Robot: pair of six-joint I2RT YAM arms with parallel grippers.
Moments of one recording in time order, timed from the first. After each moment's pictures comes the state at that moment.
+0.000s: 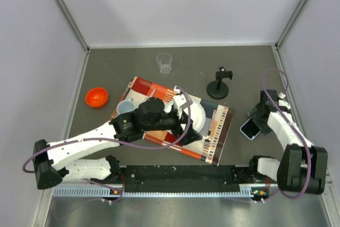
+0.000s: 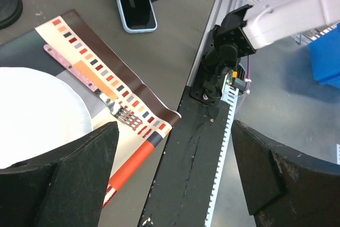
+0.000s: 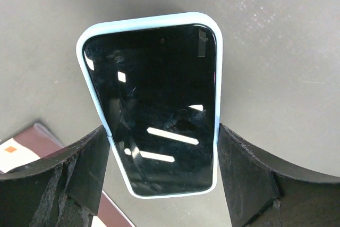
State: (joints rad) left arm -1.10 1.07 0.95 -0.18 0.28 -0.31; right arm -0.10 1.21 0.65 -0.64 0.27 0.82
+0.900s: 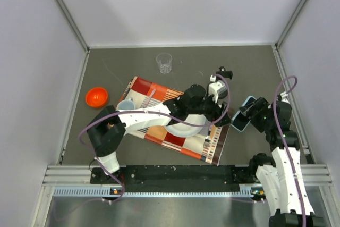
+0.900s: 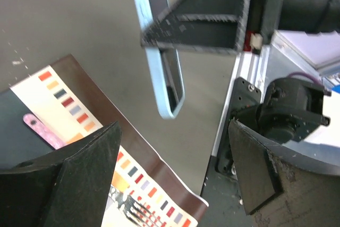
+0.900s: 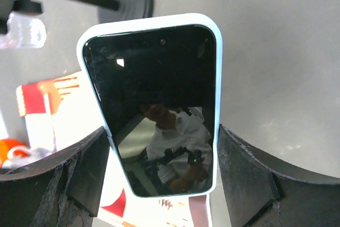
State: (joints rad) left arm -1.04 1.75 1.21 0.20 0.35 -0.42; right arm -0.10 0.60 0.54 -0.58 -0.12 0.72
